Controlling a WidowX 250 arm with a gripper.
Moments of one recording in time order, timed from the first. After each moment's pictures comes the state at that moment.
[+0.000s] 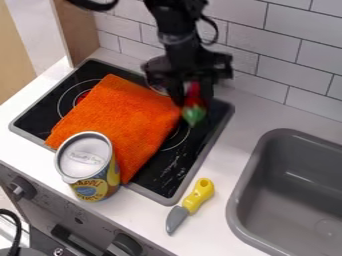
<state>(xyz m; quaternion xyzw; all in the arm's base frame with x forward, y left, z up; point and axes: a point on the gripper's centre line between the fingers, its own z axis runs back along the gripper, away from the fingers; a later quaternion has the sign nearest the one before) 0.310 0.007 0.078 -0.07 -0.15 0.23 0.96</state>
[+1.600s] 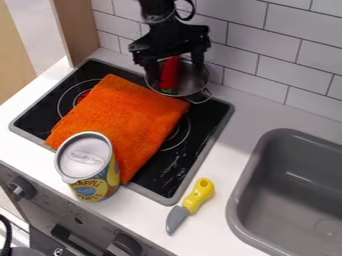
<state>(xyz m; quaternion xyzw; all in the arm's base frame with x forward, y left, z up) 0.338 0.037 0.076 -0.06 -0.19 0.28 0.94</state>
